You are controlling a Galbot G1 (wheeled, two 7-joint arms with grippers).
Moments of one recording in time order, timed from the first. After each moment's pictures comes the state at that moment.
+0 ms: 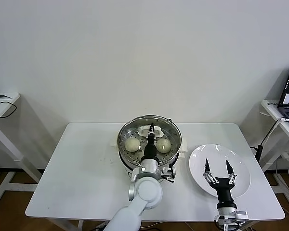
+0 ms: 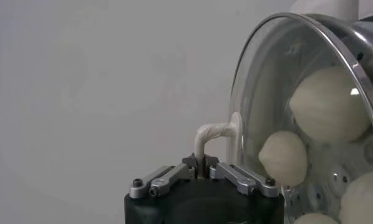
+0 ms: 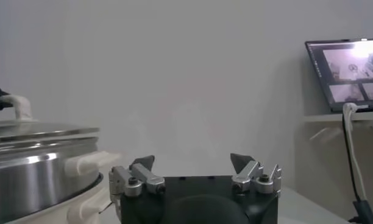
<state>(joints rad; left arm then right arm) 0.93 -1.56 0.14 -1.70 1.62 0.59 0.24 -1.50 1.39 0.63 1.75 0.29 0.41 -0.01</state>
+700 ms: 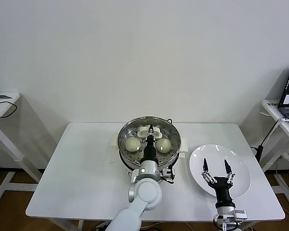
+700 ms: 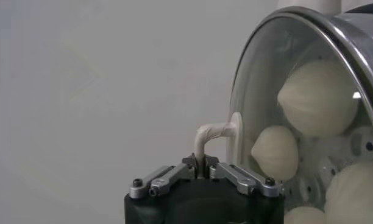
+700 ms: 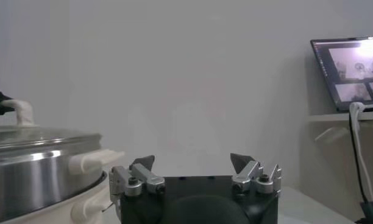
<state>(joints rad) 0.95 -1.57 0.12 -1.69 1.63 0.57 0.22 -1.49 1.38 0.62 1.74 0.29 0.41 -0.02</state>
